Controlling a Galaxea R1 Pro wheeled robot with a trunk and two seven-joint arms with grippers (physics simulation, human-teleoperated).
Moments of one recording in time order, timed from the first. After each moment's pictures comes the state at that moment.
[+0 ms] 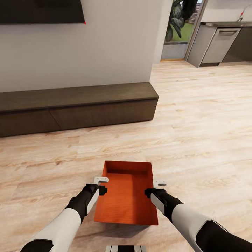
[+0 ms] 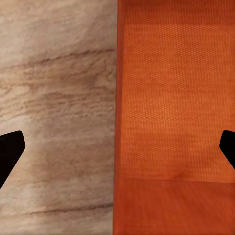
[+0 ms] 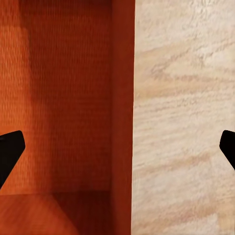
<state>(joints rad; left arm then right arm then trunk) -0.74 -0.14 -0.02 -0.50 -0.02 0.48 0.18 -0.83 0.09 0.64 -0.25 -0.67 0.24 -0.35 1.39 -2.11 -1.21</state>
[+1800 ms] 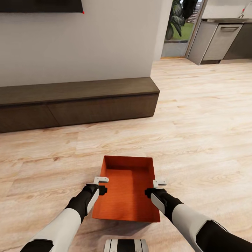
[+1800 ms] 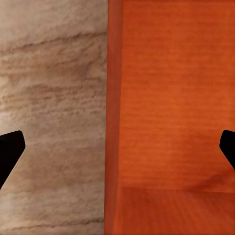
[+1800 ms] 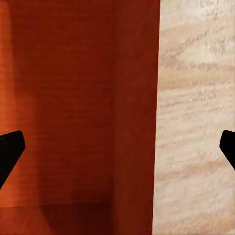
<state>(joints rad) -0.74 -0.14 -0.02 -0.50 -0.02 0.48 0.18 -0.83 0.08 0.64 -0.25 -0.67 0.24 -0.35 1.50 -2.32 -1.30</state>
